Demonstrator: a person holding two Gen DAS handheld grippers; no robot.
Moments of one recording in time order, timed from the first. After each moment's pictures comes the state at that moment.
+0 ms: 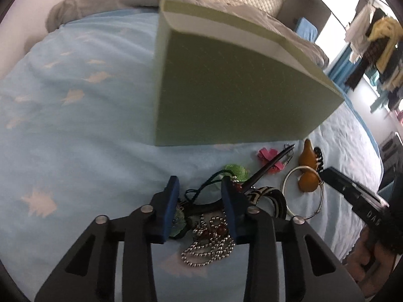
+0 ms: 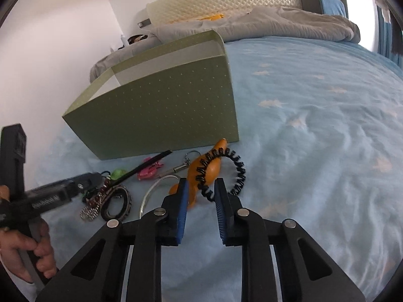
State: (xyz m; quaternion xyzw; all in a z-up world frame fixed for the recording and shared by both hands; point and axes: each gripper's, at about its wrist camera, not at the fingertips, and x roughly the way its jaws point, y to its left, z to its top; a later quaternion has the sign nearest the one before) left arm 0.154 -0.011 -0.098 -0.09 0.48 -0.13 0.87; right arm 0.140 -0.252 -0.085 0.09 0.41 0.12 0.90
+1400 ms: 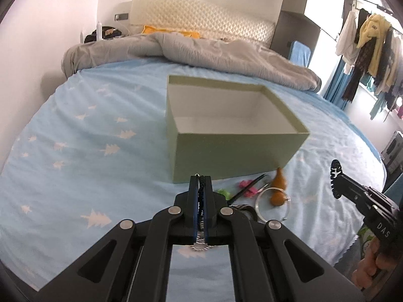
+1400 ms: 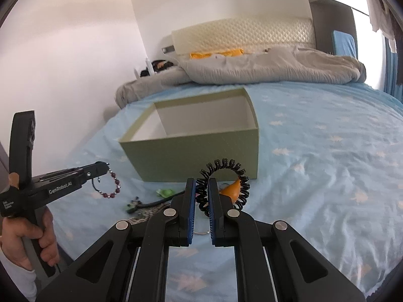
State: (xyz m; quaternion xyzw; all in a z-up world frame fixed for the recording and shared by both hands) left arm 0.111 0.002 -0.001 -0.05 0.37 -0.10 0.92; right arm 0.078 -0.238 -0.003 0.06 0.31 0.15 0.94
